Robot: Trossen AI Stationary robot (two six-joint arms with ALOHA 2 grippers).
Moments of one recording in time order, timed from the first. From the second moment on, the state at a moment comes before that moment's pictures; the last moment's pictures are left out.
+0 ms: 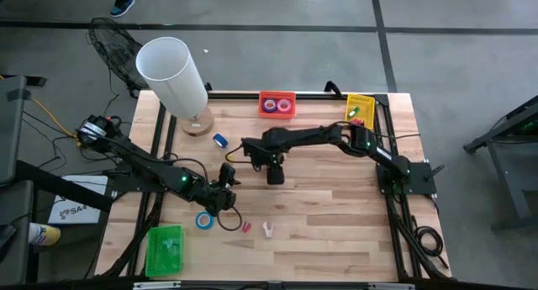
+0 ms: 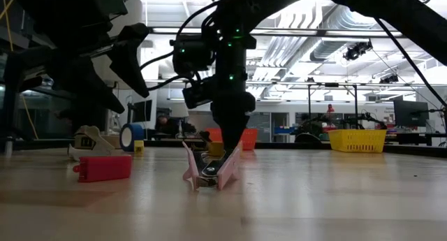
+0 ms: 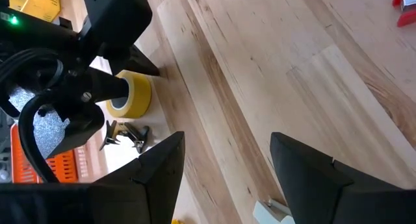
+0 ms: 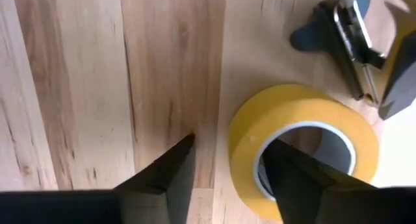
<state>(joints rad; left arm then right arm) -0.46 1.37 0.73 -0.29 -0.53 0.31 -0.11 2.36 1.93 -1.12 0.01 -0.15</state>
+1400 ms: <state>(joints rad) -0.46 1.37 0.73 -0.29 -0.53 0.31 -0.45 2.16 1.93 -0.87 0.12 0.11</state>
